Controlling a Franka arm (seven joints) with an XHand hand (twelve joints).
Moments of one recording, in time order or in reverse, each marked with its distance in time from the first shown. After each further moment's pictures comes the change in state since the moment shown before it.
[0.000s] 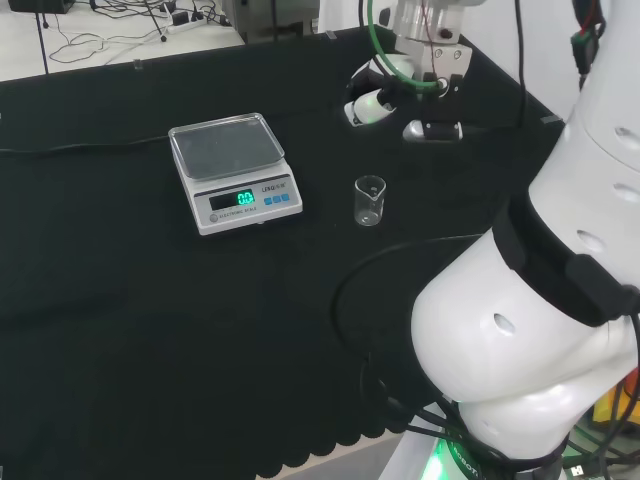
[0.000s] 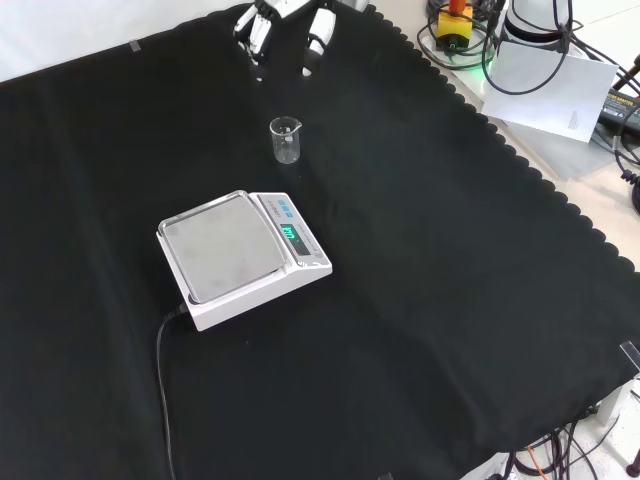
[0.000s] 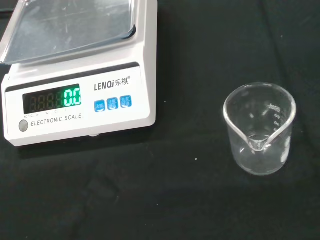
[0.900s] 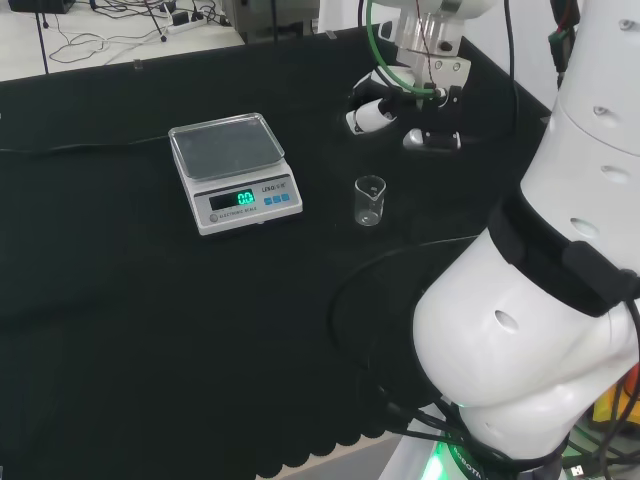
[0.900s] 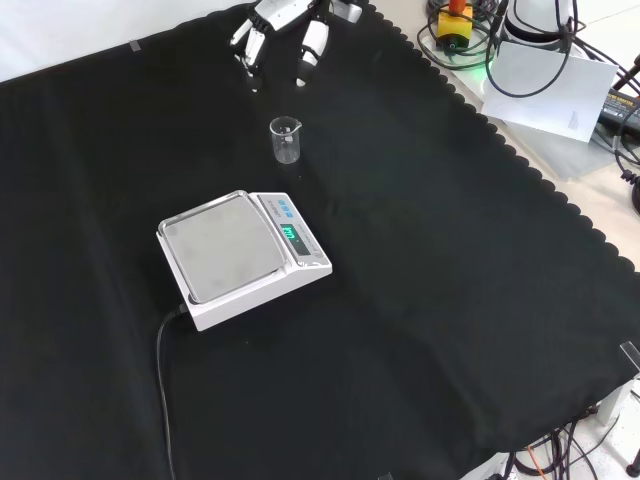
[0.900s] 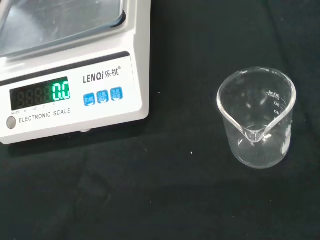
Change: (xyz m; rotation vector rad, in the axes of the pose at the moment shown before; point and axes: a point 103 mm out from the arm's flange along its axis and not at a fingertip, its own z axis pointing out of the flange) arm -0.013 0.012 0.017 0.017 0.027 0.008
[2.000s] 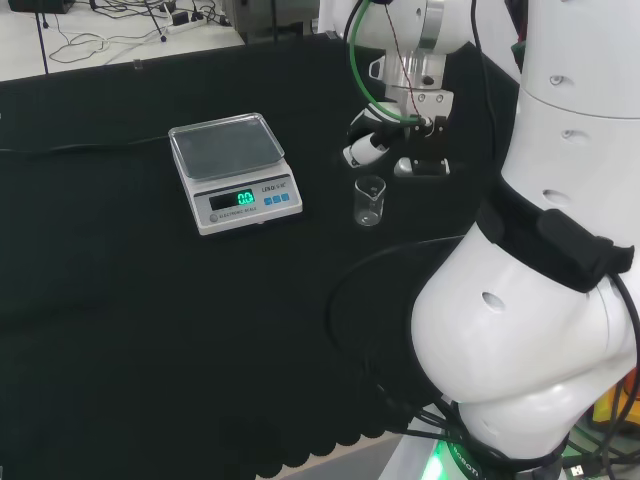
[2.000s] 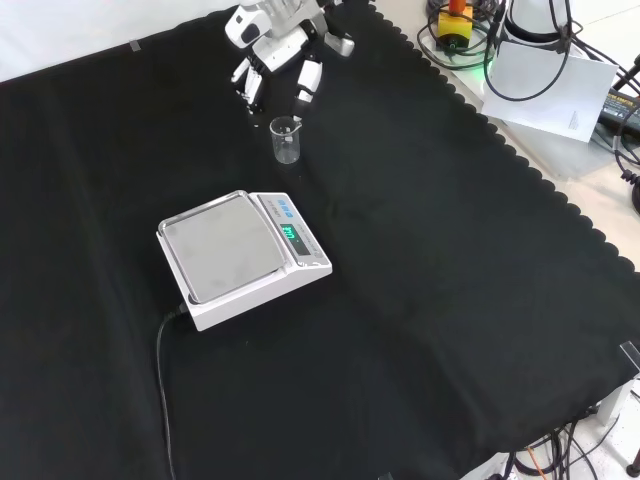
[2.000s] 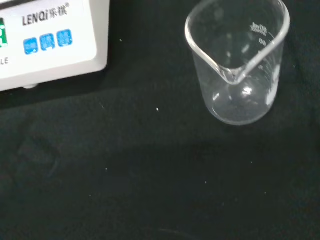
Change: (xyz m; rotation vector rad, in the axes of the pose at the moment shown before) arm -0.018 0.026 0.054 0.084 -0.036 0.055
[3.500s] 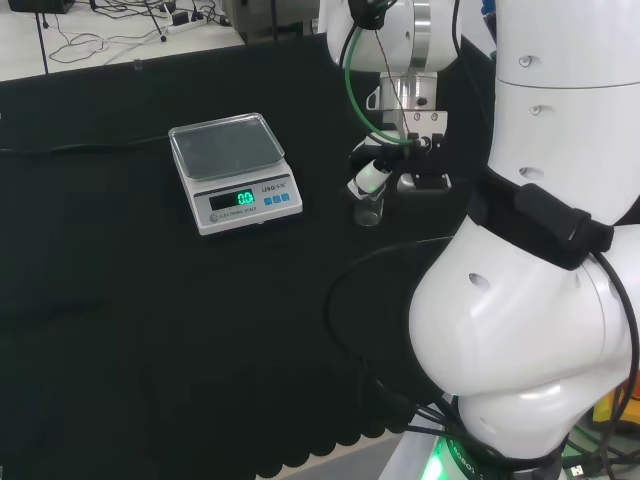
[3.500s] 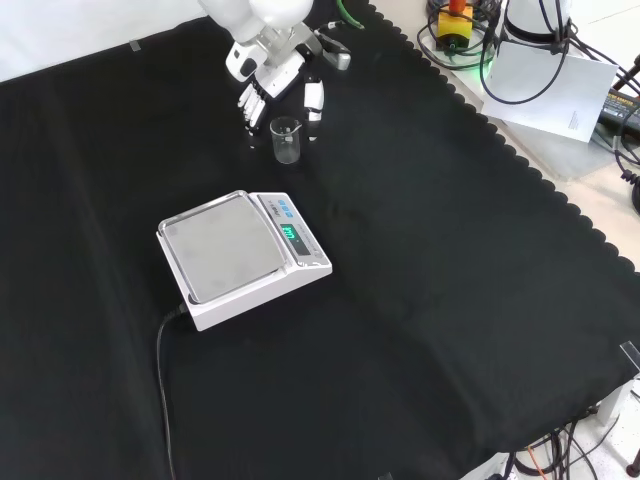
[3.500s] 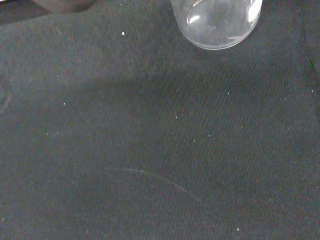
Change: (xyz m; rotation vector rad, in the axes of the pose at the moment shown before) arm -0.016 0.014 0.036 0.177 -0.019 0.015
